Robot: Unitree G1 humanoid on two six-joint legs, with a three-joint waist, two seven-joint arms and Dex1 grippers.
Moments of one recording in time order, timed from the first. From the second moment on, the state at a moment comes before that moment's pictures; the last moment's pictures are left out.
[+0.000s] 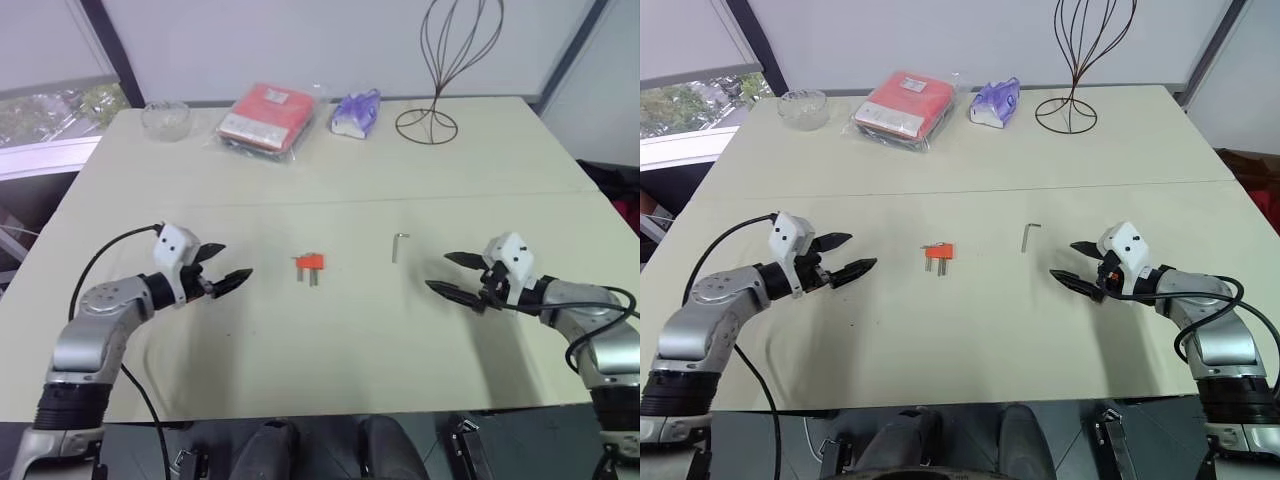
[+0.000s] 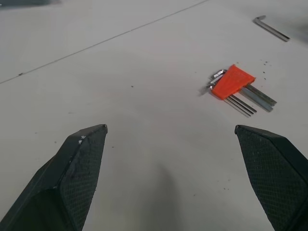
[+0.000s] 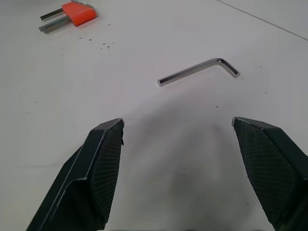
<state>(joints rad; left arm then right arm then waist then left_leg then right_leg) -0.23 0.64 0.13 -0.04 -0.43 0.43 -0.83 -0.20 -0.77 -0.13 0.04 0.34 0.29 0.97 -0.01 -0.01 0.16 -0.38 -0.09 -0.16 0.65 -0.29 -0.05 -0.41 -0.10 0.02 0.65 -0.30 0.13</state>
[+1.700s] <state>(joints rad) -0.30 0.82 0.03 -0.10 -0.43 0.52 -1.17 -0.93 -0.30 0.27 1.00 -0.02 -0.26 1.13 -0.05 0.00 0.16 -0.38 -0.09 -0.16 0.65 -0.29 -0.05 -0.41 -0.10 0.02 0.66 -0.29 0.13</state>
